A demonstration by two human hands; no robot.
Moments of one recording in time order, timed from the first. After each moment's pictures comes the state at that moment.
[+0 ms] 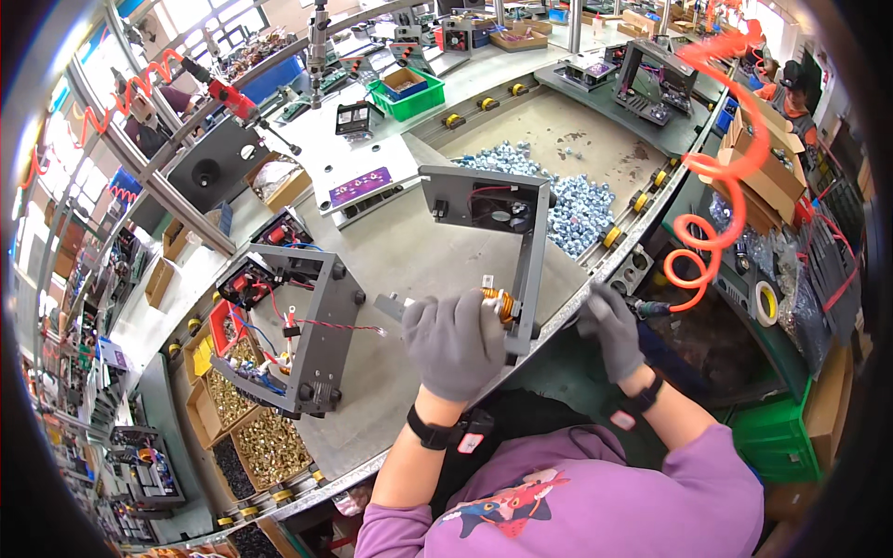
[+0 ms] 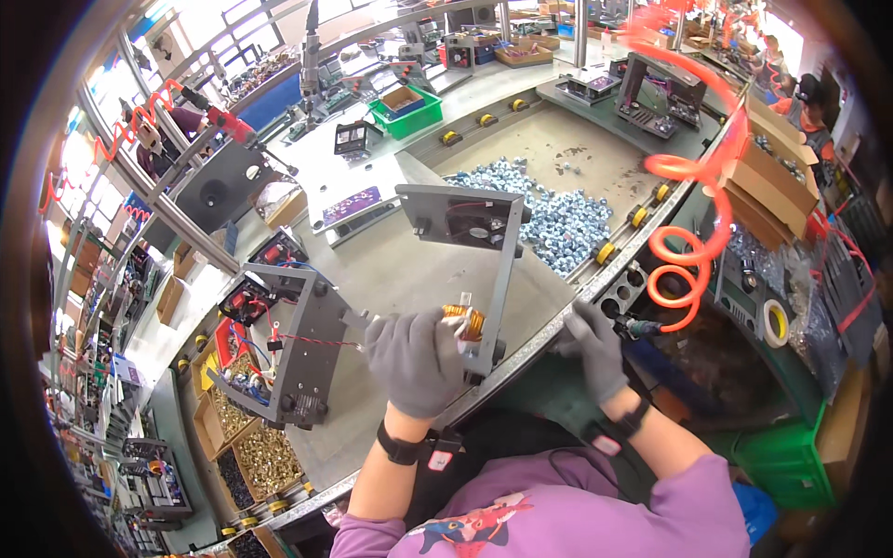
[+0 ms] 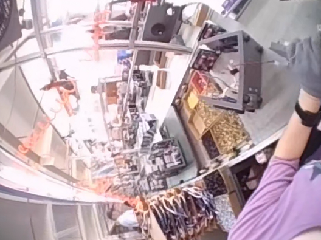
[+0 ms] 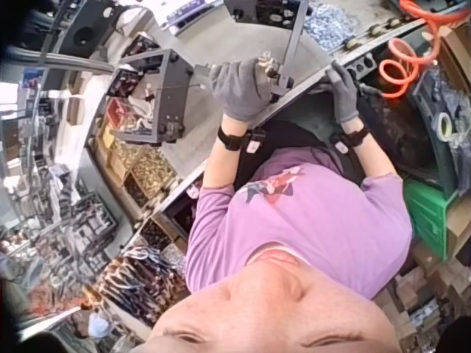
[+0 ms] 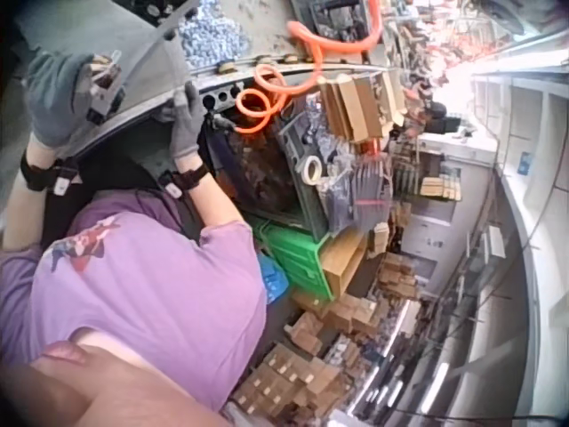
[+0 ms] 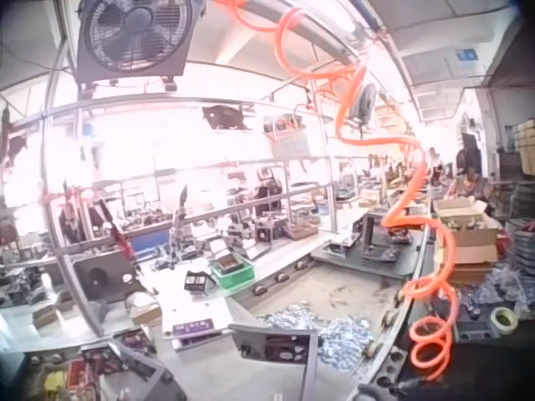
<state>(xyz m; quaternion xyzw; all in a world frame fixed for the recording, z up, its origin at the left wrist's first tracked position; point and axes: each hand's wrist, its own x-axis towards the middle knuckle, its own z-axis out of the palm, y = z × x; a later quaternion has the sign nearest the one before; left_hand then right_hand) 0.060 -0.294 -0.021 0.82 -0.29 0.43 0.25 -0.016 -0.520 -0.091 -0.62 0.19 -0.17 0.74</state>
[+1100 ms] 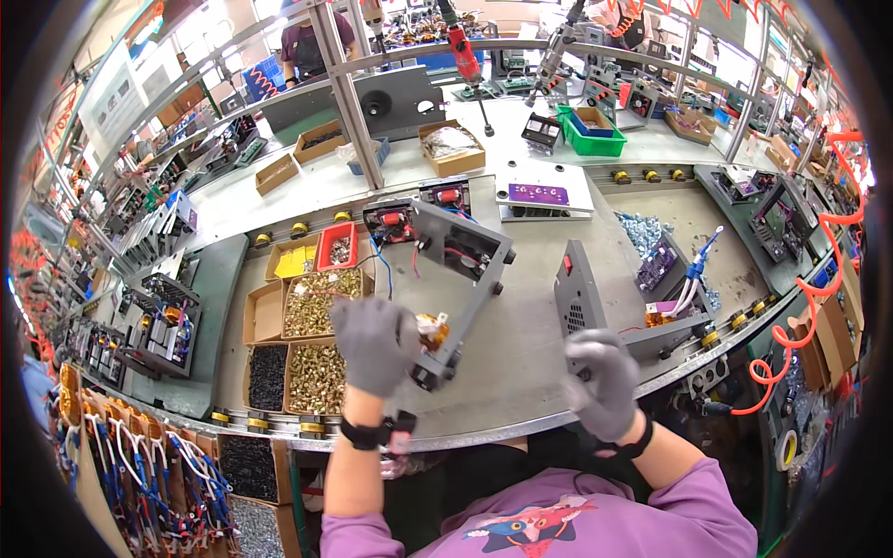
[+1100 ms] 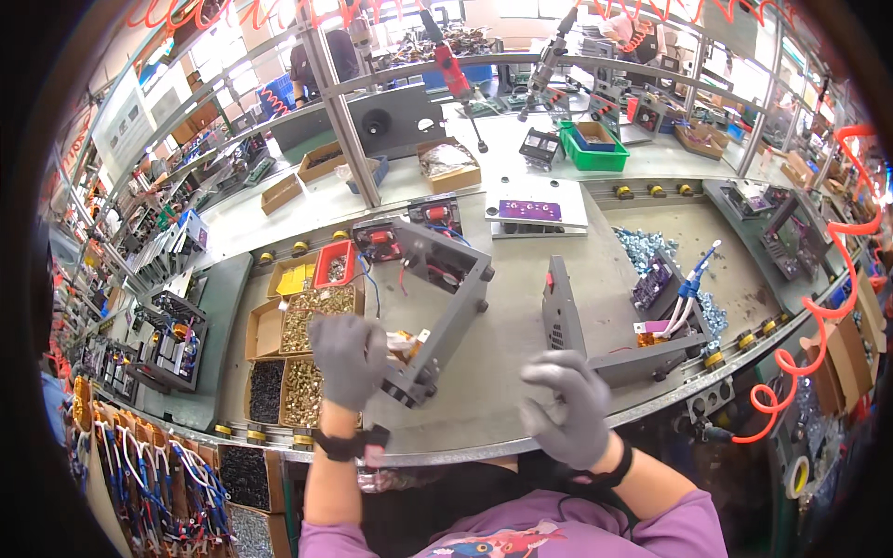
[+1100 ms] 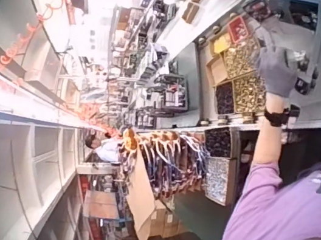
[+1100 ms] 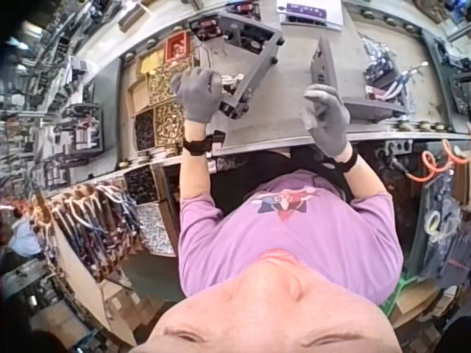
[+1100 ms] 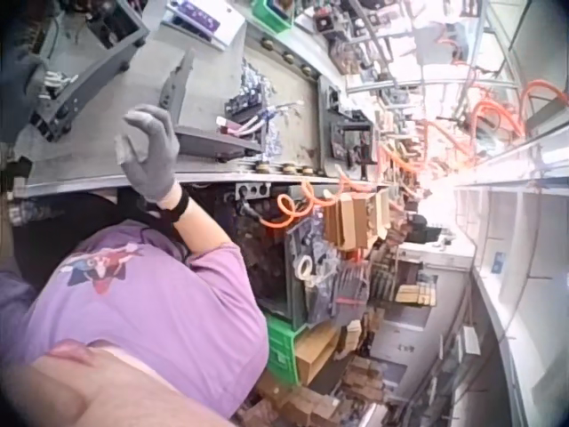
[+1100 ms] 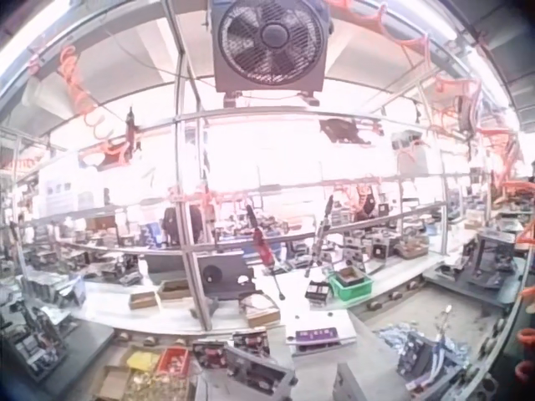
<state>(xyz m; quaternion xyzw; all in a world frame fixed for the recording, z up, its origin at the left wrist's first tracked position) 0.047 -0.056 -0.012 0.90 -0.06 0.41 0.10 0.031 -0.349 0.005 -0.75 -0.34 -0.25 0.52</state>
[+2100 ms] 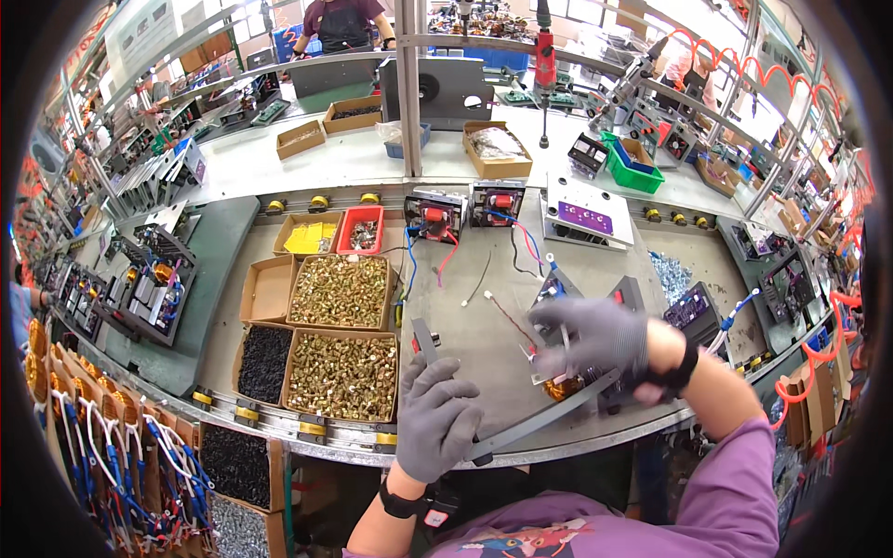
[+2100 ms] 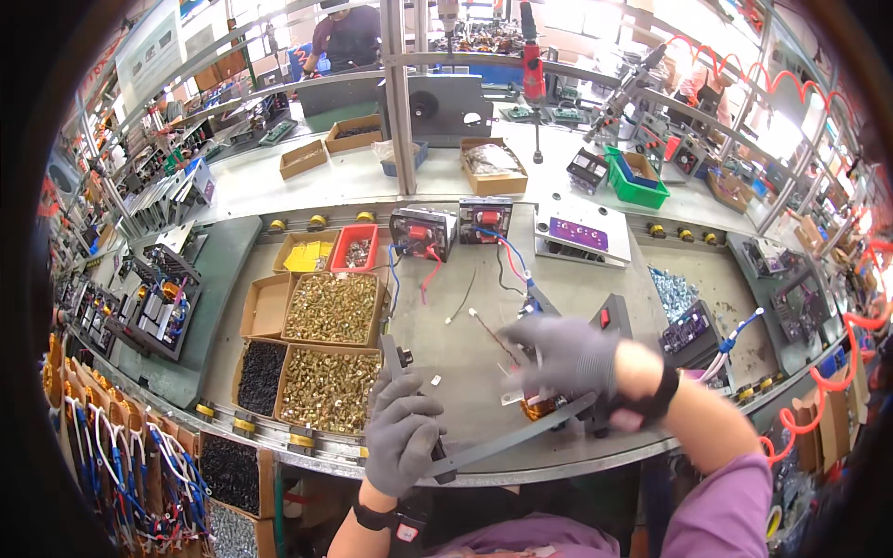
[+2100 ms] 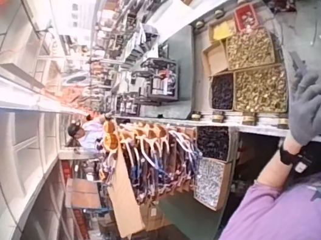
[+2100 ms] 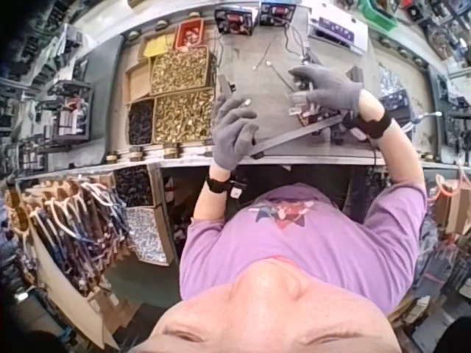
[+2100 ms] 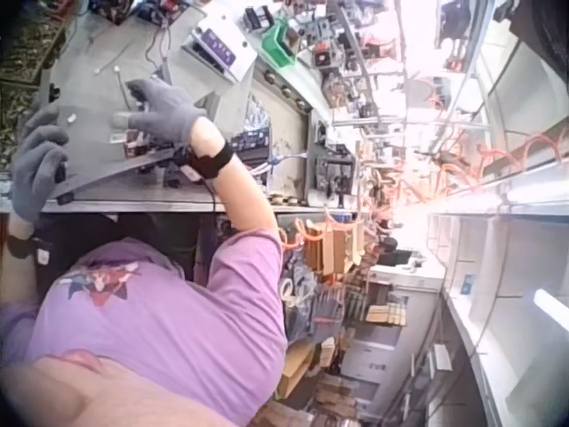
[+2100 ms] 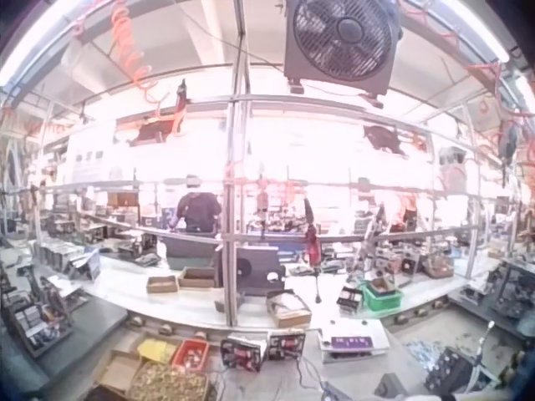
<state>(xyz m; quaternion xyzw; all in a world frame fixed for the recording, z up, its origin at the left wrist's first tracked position) -0.024 -0.066 -0.041 0.84 -0.10 0.34 0.41 0.135 -0.267 0.065 -0.86 -0.38 0.25 0.22</state>
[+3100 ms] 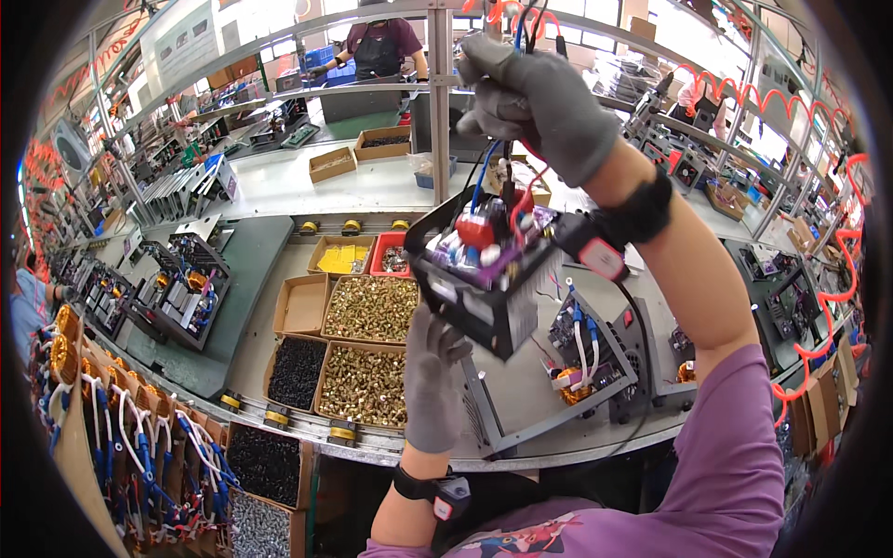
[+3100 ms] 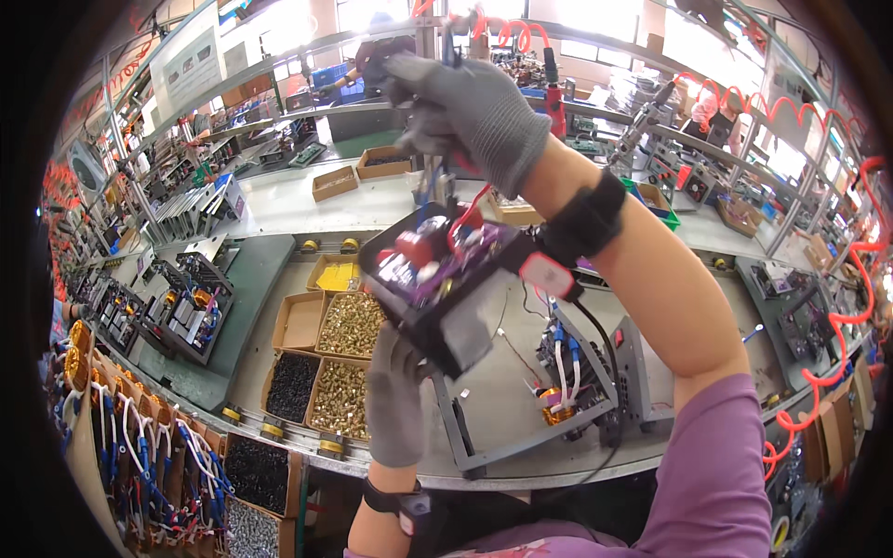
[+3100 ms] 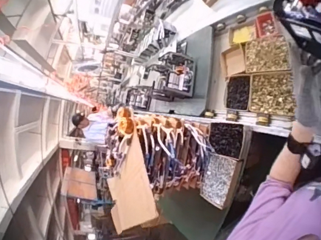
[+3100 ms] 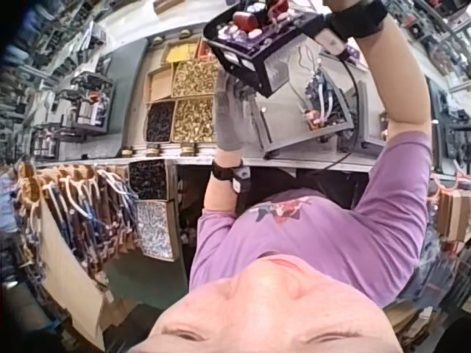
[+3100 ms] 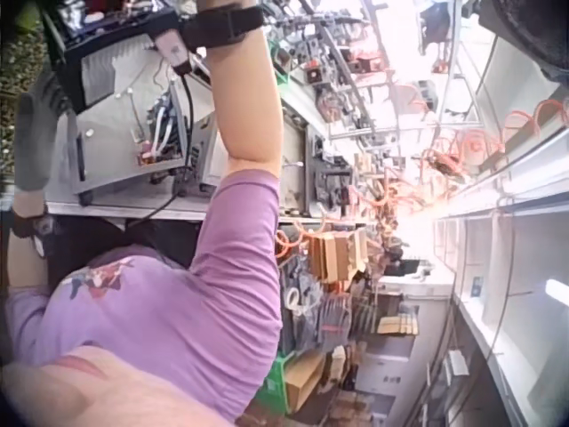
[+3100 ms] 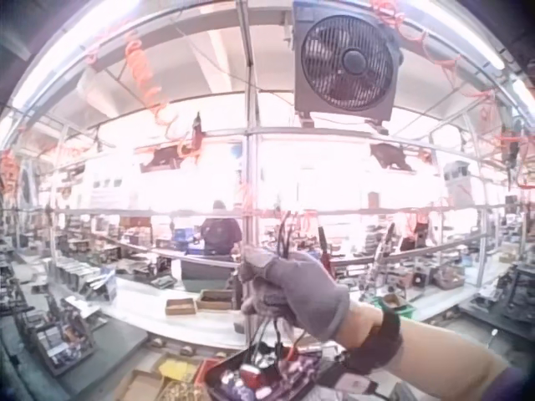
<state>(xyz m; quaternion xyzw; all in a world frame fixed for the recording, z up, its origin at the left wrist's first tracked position) 0.008 -0.064 -0.003 0.34 -0.05 0.28 0.89 0.185 -0.128 0.236 -0.54 -0.49 0.16 0.66</state>
